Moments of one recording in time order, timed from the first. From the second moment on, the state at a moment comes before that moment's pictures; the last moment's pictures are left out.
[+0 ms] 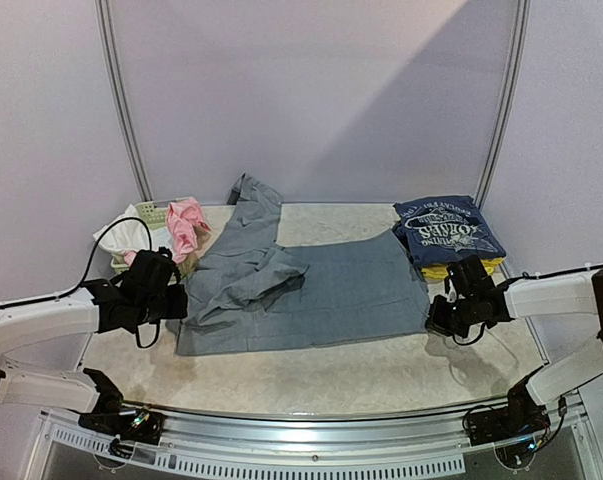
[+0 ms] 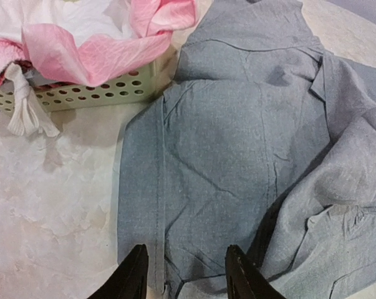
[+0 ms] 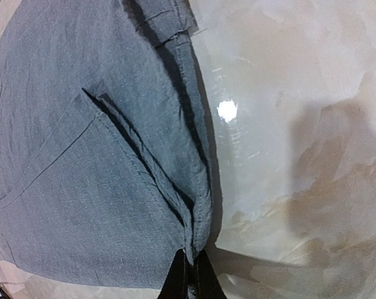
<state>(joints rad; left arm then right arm) -0.58 1.08 0.52 -0.31 -0.42 -0.53 0.42 1.39 0.52 -0.17 -0.06 0.79</state>
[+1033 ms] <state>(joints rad) -0.55 1.14 0.57 -0.20 -0.33 -0.36 0.45 1.18 0.53 -0.48 0.03 0.75</state>
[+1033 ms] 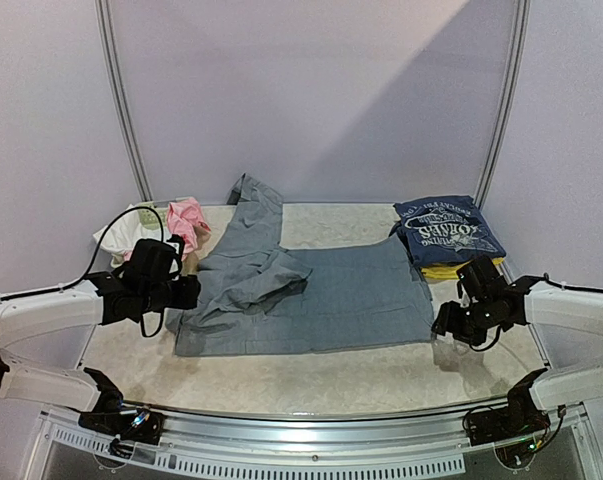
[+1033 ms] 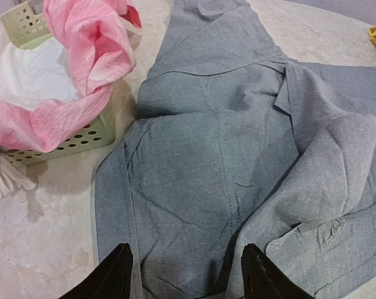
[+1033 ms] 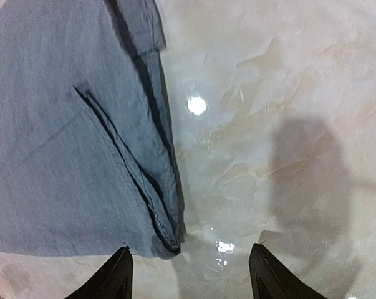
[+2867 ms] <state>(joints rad) -0.68 1.95 1.39 -0.43 0.12 0.19 0.46 1.32 0.65 -0.24 -0.01 0.67</state>
